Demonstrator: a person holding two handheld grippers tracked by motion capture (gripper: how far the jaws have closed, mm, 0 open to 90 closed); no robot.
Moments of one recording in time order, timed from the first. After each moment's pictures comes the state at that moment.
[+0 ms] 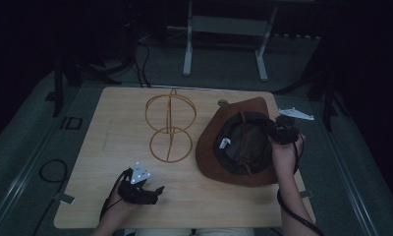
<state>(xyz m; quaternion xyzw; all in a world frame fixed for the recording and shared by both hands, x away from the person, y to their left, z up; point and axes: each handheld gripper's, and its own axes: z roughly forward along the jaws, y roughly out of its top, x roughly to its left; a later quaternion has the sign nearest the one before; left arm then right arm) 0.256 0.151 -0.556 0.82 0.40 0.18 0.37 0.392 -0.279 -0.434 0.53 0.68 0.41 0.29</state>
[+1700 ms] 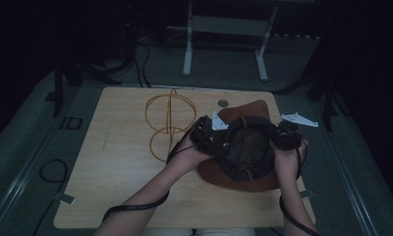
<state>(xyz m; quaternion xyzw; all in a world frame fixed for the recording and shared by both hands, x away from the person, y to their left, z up) 0.352 -0.026 -0.422 0.85 0.29 0.20 0.40 0.371 -0.282 -0.433 0.52 0.68 0.42 0.29</state>
